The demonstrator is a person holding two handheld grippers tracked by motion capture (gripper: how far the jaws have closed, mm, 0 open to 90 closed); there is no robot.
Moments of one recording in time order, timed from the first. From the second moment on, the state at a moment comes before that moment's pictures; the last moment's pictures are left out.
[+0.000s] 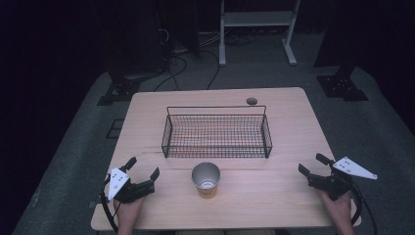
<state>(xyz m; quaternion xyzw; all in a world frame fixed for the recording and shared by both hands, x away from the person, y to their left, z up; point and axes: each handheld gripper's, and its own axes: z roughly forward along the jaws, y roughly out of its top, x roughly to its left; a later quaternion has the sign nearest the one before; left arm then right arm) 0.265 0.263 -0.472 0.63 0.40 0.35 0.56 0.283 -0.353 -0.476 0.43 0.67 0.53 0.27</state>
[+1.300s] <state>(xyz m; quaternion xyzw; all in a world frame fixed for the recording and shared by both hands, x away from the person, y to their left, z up) 0.257 0.245 -0.468 0.67 0.32 0.31 0.59 0.284 -0.351 -0.476 0.43 0.68 0.53 0.27</state>
